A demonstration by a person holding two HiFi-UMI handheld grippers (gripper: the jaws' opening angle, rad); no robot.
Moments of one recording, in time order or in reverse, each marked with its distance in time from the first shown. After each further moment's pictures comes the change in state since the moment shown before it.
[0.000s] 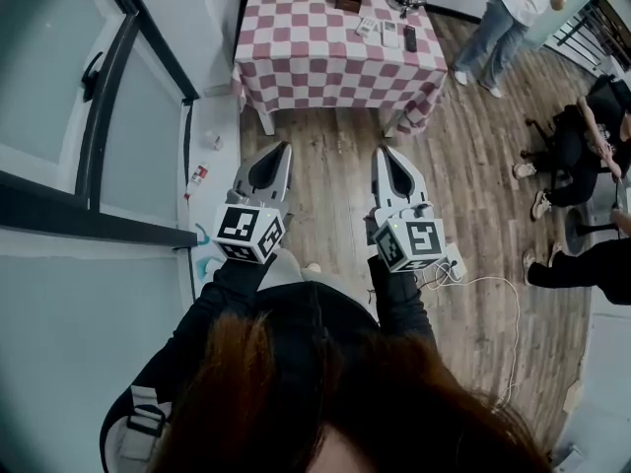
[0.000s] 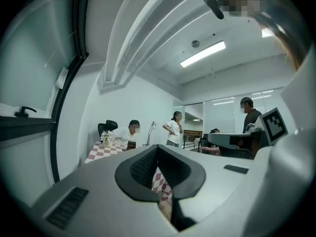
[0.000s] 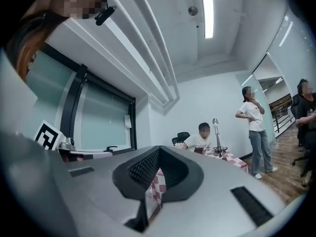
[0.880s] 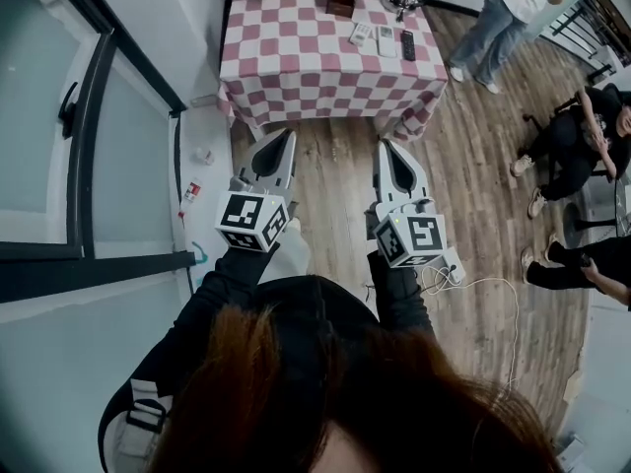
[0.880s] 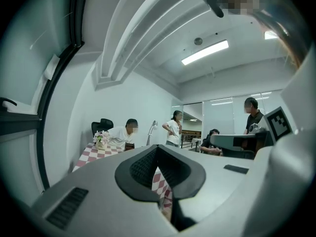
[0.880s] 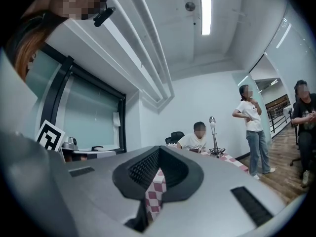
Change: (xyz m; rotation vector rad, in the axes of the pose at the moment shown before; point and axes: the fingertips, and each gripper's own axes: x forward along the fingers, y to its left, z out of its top) left arm 0.117 0.053 0.006 -0.005 0.006 -0.050; right arm 0.097 -0.059 0.001 0.016 0.007 -0.096
